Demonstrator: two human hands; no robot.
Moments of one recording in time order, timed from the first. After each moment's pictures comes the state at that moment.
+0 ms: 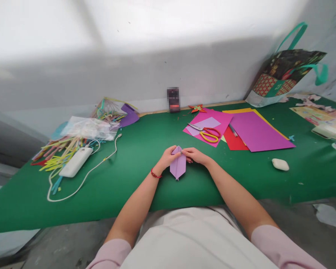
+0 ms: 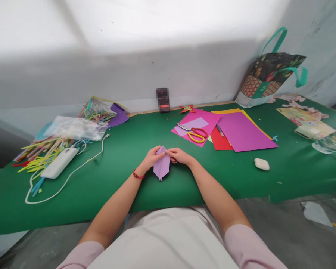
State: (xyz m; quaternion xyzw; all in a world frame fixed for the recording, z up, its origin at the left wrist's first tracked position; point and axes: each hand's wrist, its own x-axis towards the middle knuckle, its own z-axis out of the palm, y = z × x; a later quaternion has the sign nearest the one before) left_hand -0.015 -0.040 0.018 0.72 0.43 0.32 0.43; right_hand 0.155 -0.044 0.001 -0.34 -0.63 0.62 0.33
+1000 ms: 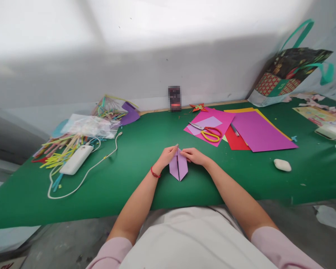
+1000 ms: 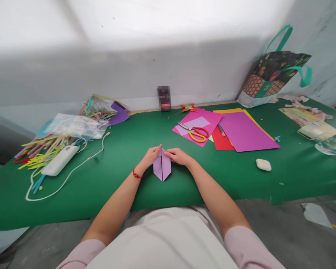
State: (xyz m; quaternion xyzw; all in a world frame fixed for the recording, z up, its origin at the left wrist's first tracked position) left_hand -0.017 -0.038 0.022 0.70 0.46 0.31 0.45; right_hand 0.151 -0.053 0.013 -0.40 -0.74 0.47 0.29
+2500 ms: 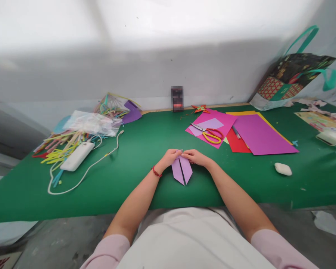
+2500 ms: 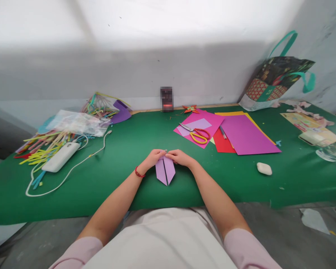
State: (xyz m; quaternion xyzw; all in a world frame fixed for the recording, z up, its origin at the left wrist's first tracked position) left_hand -0.013 -0.039 0.013 0.65 0.45 0.28 0.54; right_hand 0.152 -0.051 0.009 -0.39 -0.67 0.57 0.27
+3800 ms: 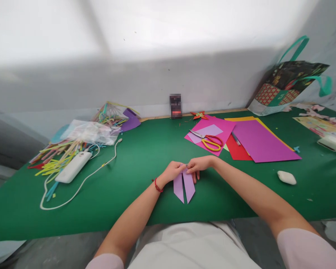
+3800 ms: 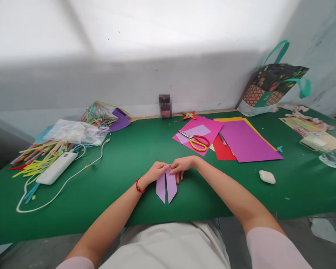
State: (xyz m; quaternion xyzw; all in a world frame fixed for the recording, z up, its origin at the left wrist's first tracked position) left_hand -0.006 -0.051 0.009 0.74 0.43 0.20 0.47; right_hand 0.169 -0.025 0.034 -0.29 -0.66 0.69 -0.09
